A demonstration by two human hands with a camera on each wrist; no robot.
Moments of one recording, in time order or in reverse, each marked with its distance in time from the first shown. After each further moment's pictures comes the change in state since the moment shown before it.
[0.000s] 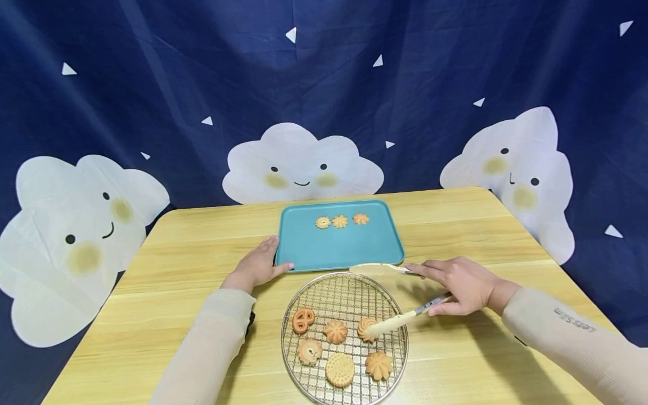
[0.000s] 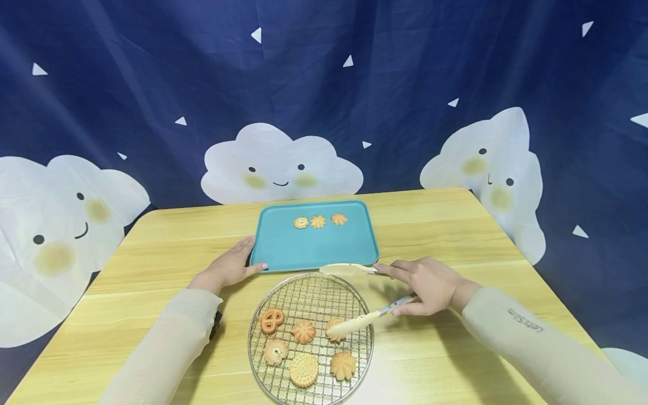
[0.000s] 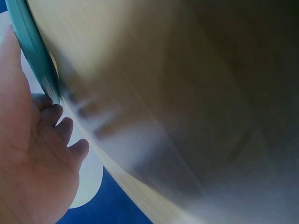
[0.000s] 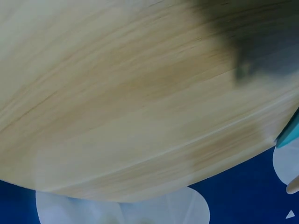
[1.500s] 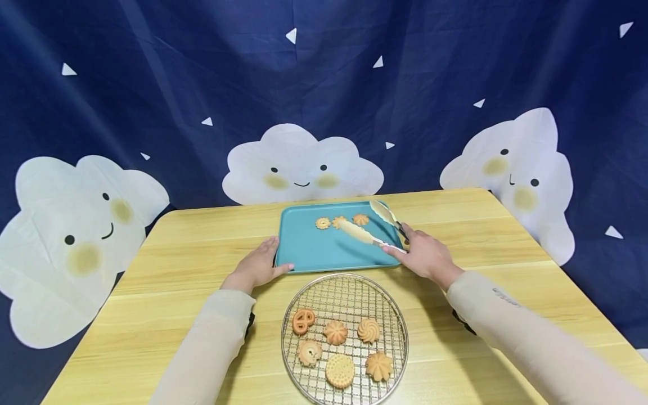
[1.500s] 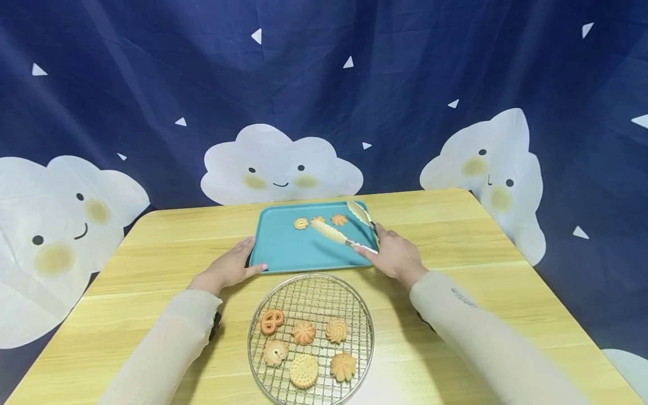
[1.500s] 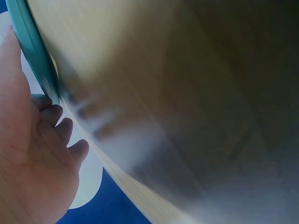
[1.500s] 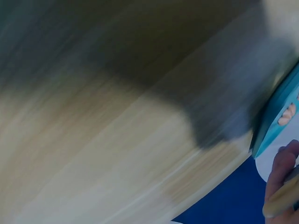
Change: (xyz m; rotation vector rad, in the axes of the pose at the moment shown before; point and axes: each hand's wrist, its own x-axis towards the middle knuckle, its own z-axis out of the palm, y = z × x) left_hand 0.000 0.001 -0.001 0.000 -0.004 -0.003; right_hand 0.076 0.011 0.026 0.065 -0.185 1.030
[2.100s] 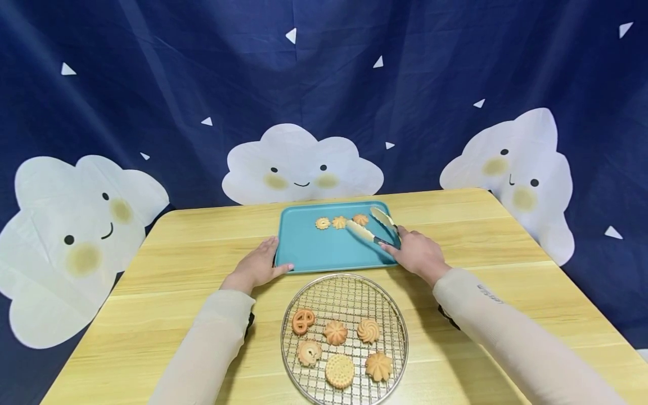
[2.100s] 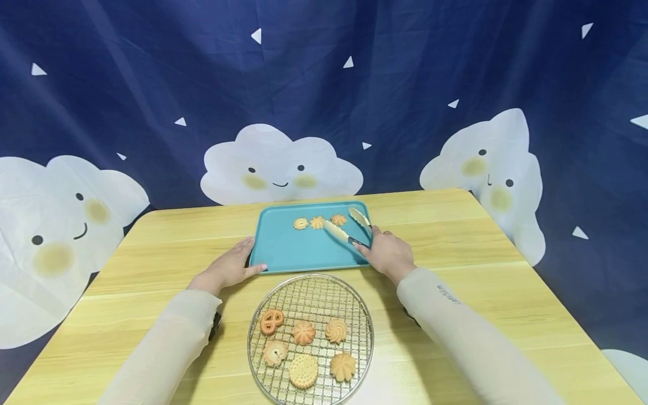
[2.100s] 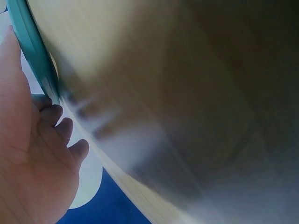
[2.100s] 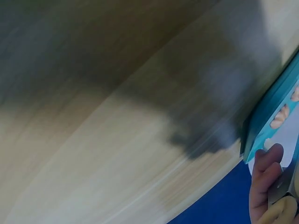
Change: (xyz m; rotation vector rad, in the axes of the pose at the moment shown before) left_hand 0.000 0.000 0.000 0.002 -0.006 -0.008; right_hand 0.012 -0.012 0.005 -0.054 -0.084 0.094
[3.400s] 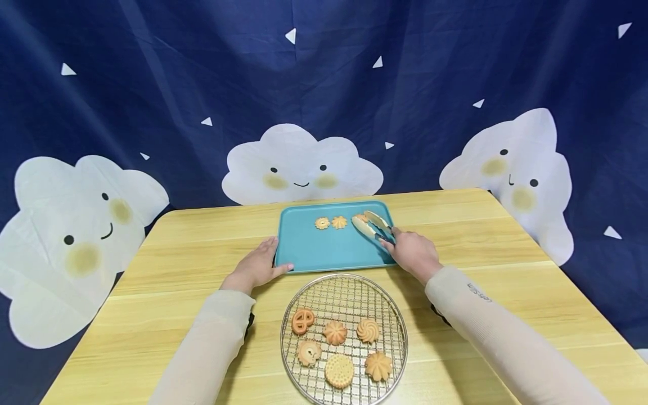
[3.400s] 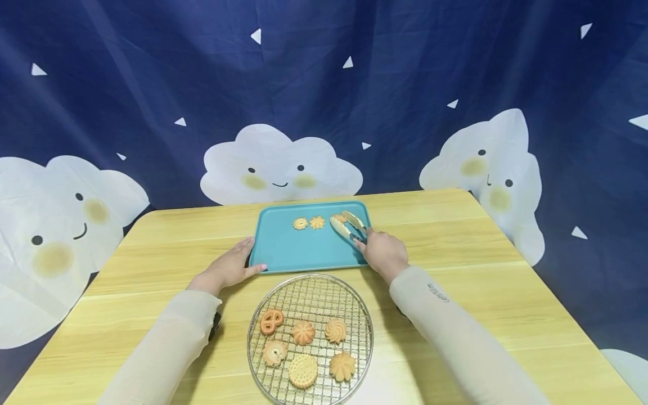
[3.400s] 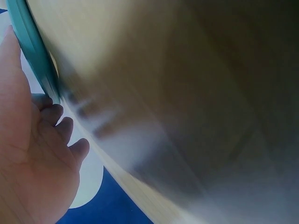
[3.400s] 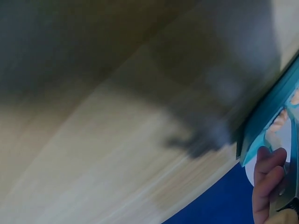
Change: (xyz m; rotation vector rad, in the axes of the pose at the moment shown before) left_hand 0.000 0.000 0.000 -0.006 0.003 -0.001; right_hand 0.007 -0.009 0.002 -0.050 0.020 0.006
